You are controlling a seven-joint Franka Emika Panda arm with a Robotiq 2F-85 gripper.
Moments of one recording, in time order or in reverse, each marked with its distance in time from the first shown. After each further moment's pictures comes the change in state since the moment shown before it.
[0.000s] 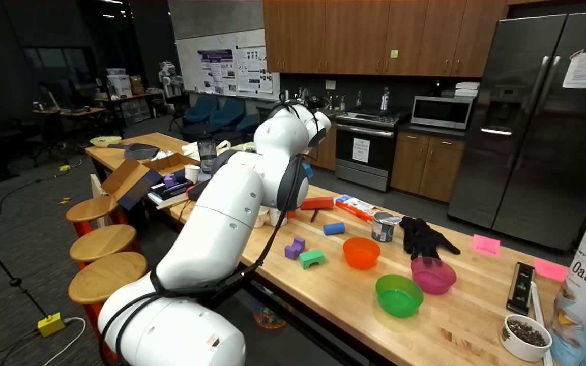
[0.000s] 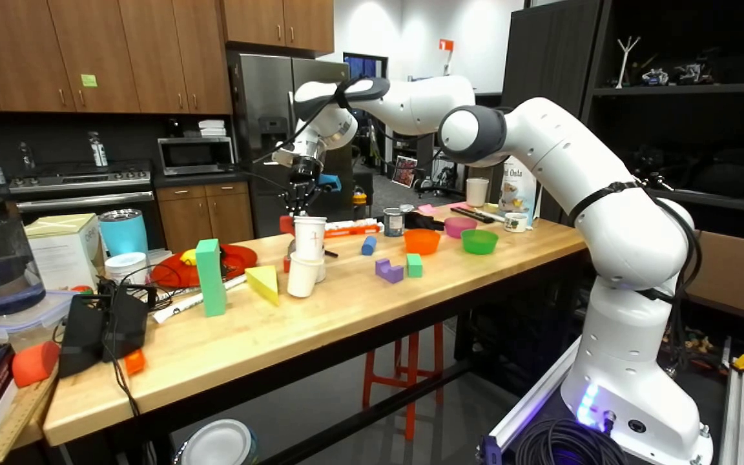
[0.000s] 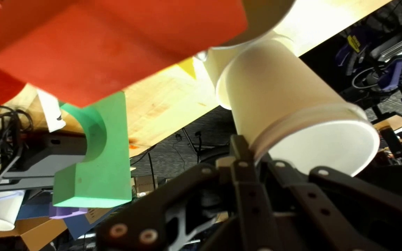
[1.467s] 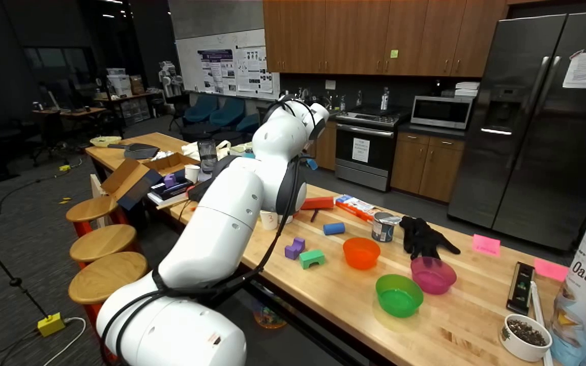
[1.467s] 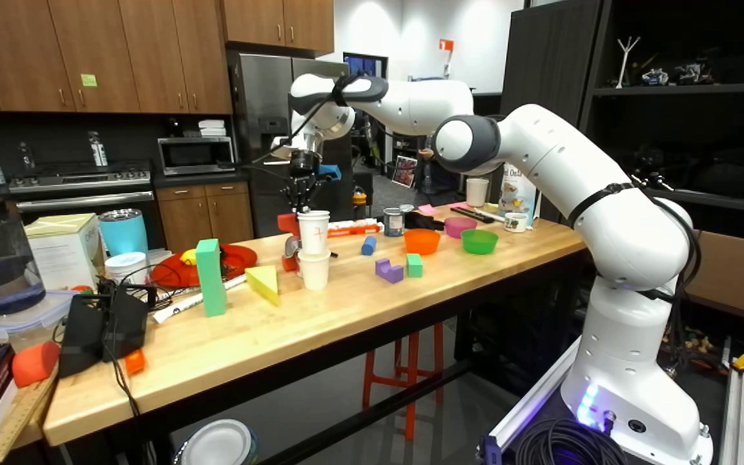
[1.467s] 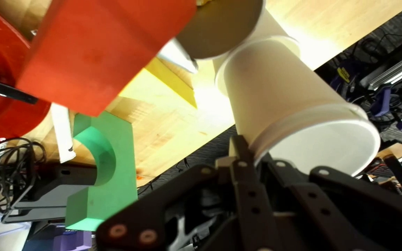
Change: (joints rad) arm 0.028 0.054 -0.007 0.159 -0.122 -0.048 0.044
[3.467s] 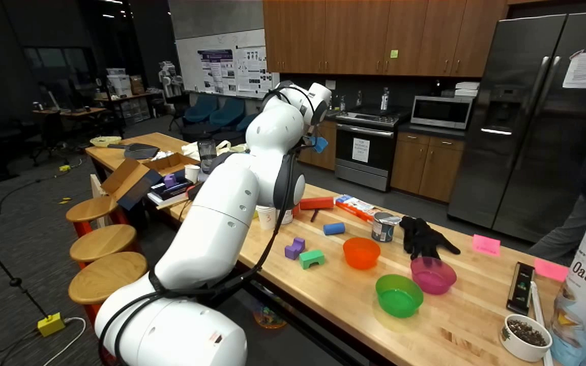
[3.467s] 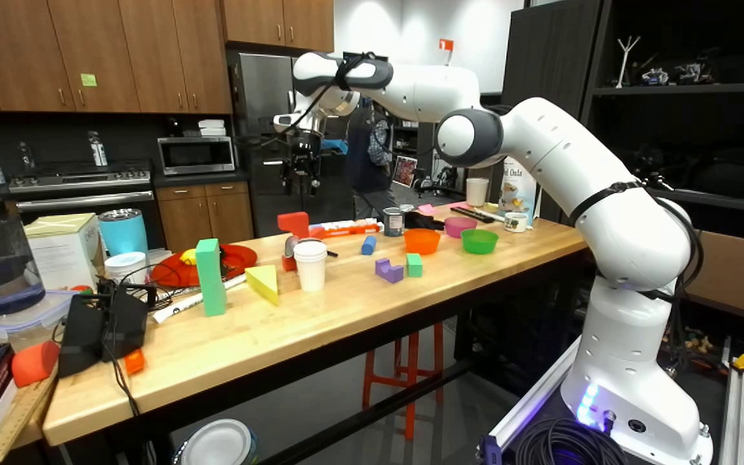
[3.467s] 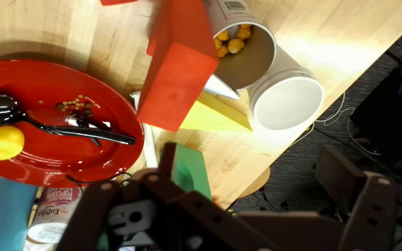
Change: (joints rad) arm 0.026 -0.050 -0.083 0.056 -0.063 0.116 0.231
